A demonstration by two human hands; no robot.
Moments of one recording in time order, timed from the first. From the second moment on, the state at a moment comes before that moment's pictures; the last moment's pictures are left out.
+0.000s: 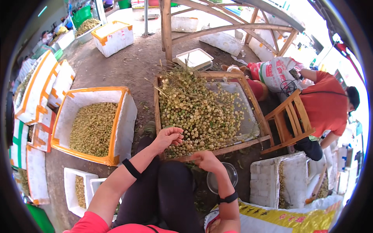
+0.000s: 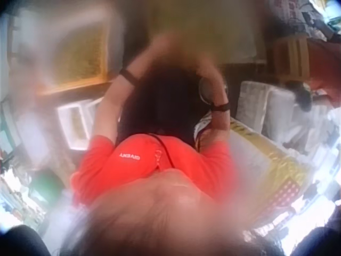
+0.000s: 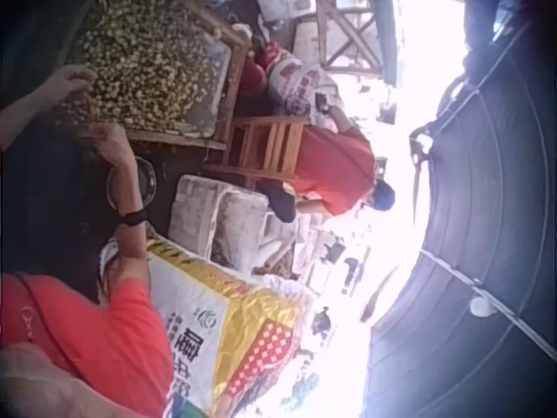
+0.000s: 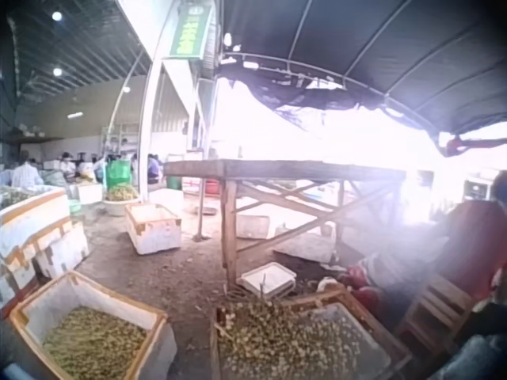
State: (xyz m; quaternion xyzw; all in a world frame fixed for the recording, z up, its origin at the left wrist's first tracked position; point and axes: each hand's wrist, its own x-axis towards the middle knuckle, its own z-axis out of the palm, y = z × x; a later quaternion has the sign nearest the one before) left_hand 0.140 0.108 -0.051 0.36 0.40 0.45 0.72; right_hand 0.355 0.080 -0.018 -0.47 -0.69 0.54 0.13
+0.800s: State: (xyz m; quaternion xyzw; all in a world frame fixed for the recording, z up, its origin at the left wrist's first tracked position) left_hand 0.141 0.113 -0.039 0.18 0.35 0.47 0.79; right_hand 0.323 0.134 -0.038 -0.41 -0.38 0.73 0.39
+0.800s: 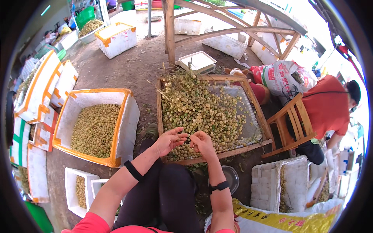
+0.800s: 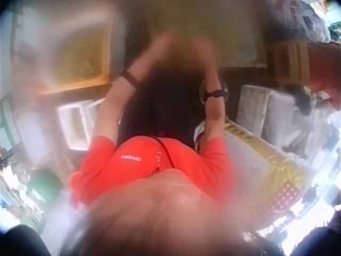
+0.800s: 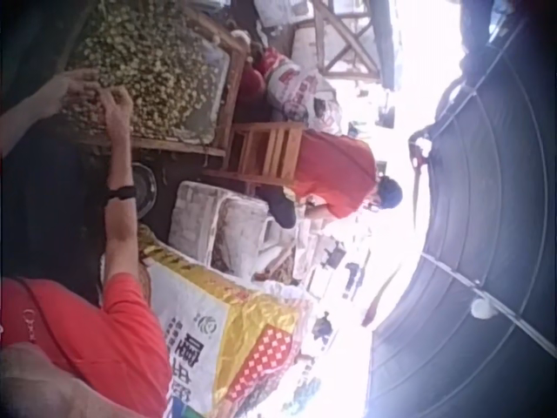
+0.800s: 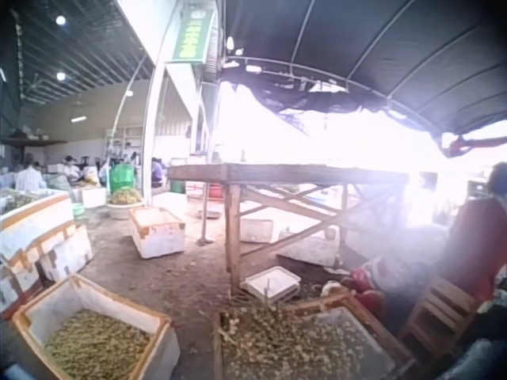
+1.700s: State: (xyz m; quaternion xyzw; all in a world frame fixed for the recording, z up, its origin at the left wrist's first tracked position) left_hand 0.129 0.114 -0.051 0.22 0.55 0.41 0.69; right_hand 0.323 0.168 -0.065 -0.60 -0.76 0.18 0.17
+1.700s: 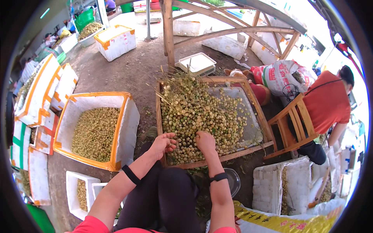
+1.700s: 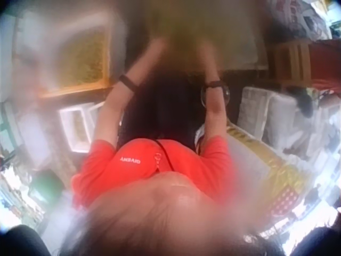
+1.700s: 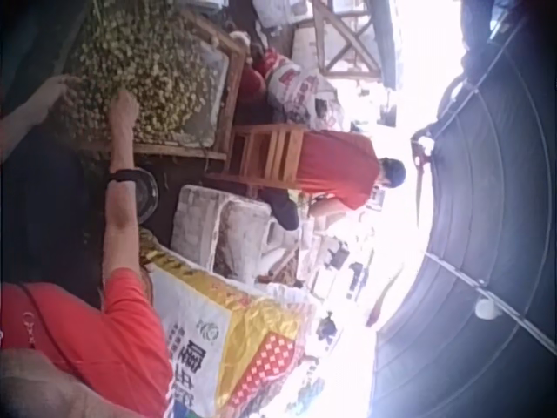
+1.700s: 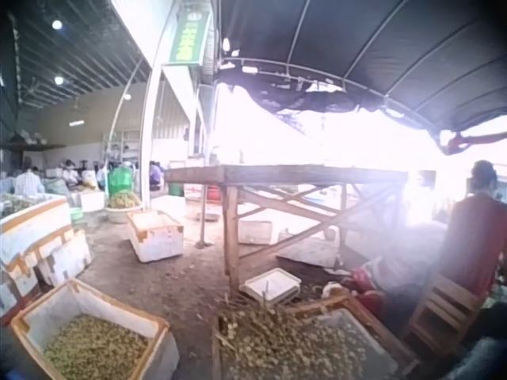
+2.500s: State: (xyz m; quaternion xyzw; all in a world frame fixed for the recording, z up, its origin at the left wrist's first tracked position) left_hand 0.154 0.117 -0.077 0.43 0.44 0.46 0.64; right_hand 0.327 0.170 -0.044 -0.62 -0.59 0.44 0.26
